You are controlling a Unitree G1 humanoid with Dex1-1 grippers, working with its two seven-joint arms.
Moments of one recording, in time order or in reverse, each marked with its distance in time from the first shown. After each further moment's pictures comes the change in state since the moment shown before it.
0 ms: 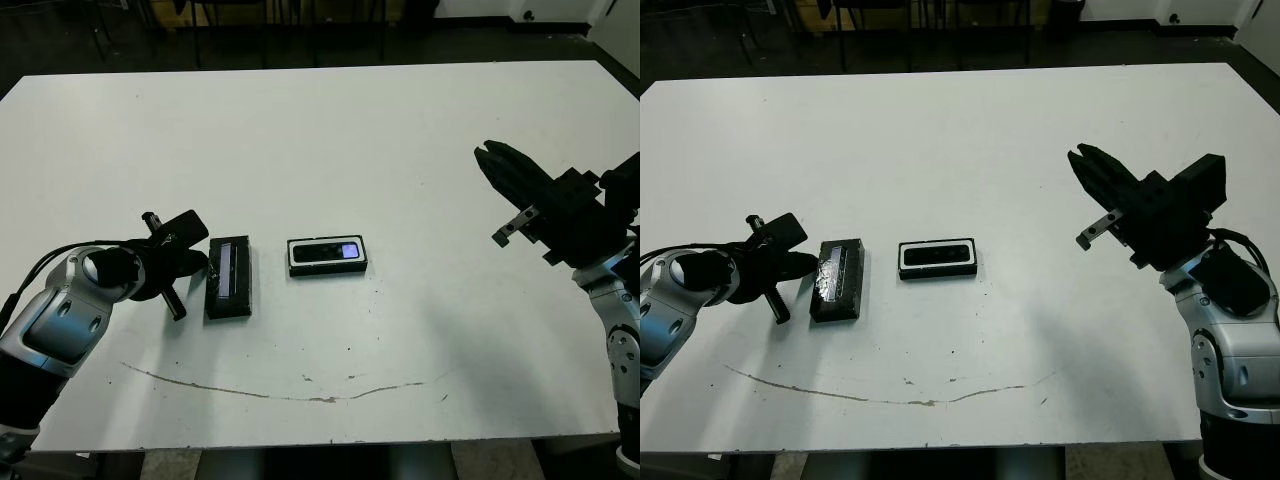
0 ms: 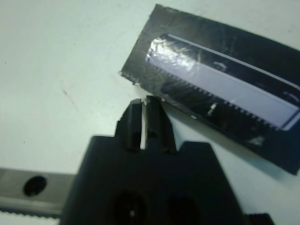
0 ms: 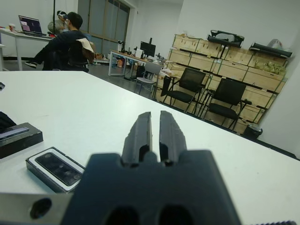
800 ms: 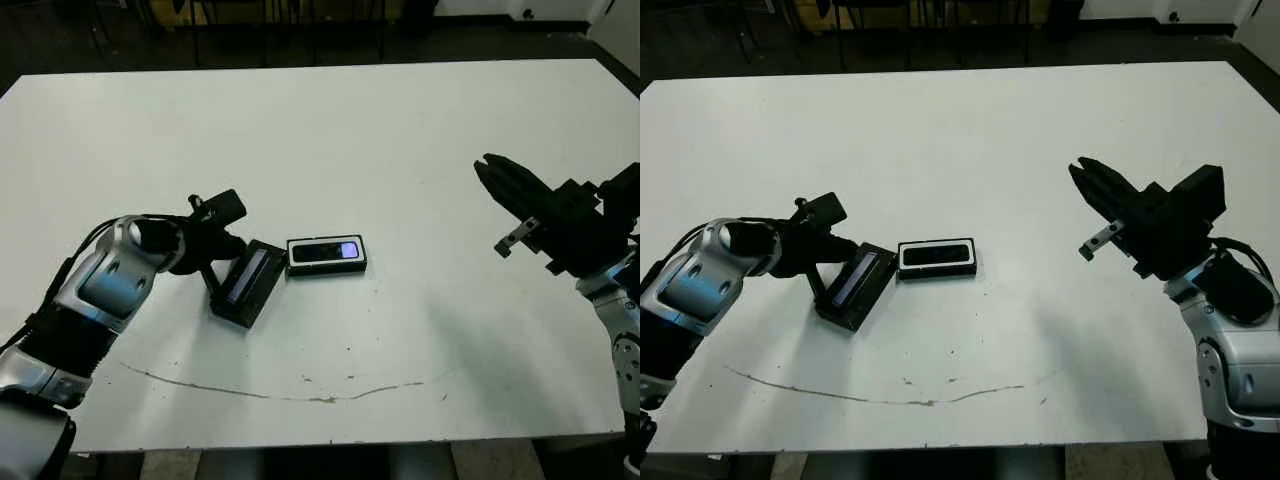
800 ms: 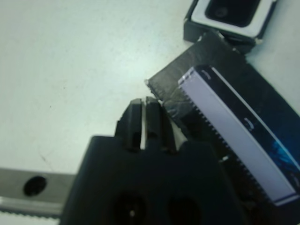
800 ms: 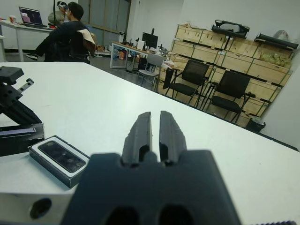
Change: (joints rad) left arm -0.187 -0.131 -0.079 0.188 0.005 -0.067 -0.111; right arm 0.034 -0.022 -0.001 -0.012 -0.009 0.015 0.014
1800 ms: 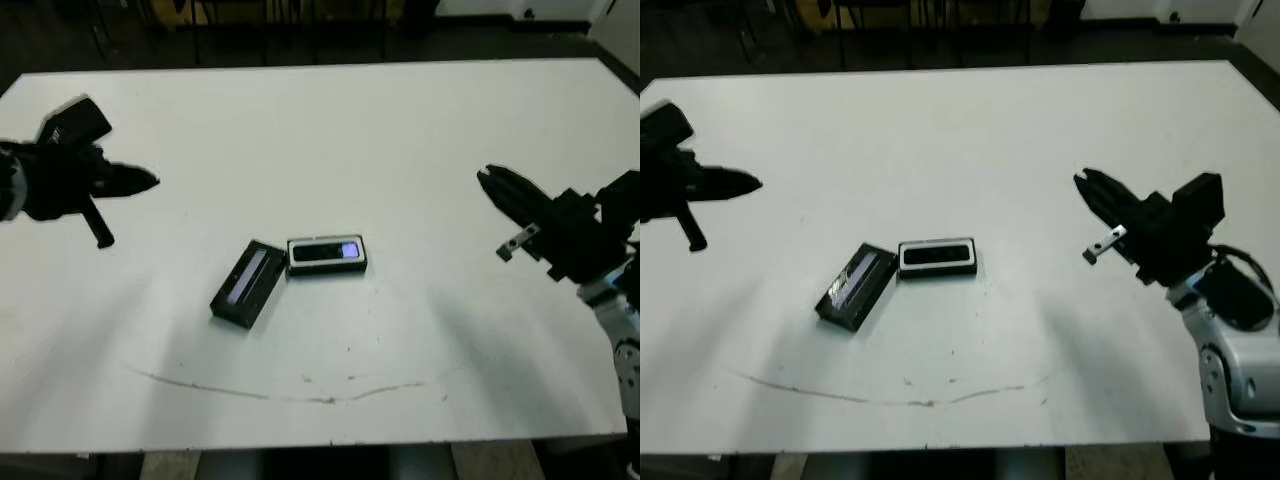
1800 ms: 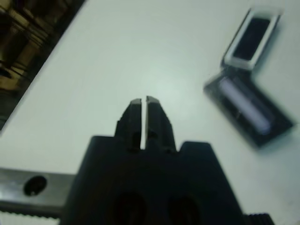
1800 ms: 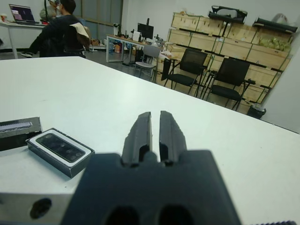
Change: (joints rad) left arm 0.222 0.236 0.551 -0.478 -0.269 0.093 0.003; right arm 0.031 0.003 0.002 0.011 0.009 0.022 -0.020
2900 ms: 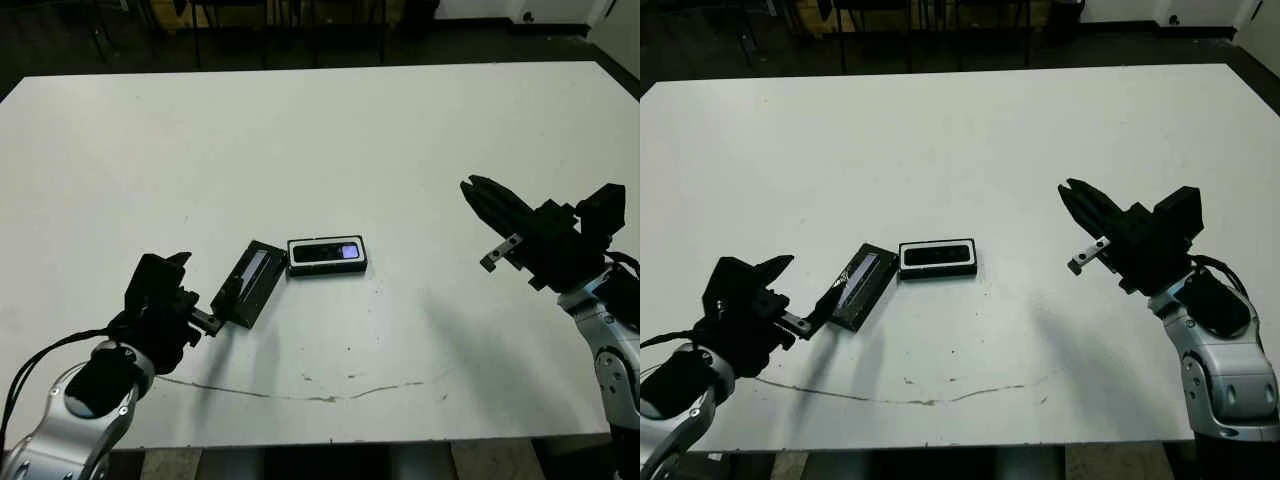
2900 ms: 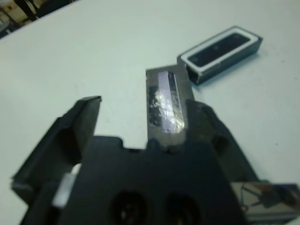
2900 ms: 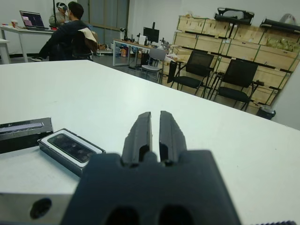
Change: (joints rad) left arm 0.496 -0.430 -0.215 -0.436 0.064 0.219 0.614; right arm 0.010 0.029 0.043 0.039 0.003 -0.057 0.003
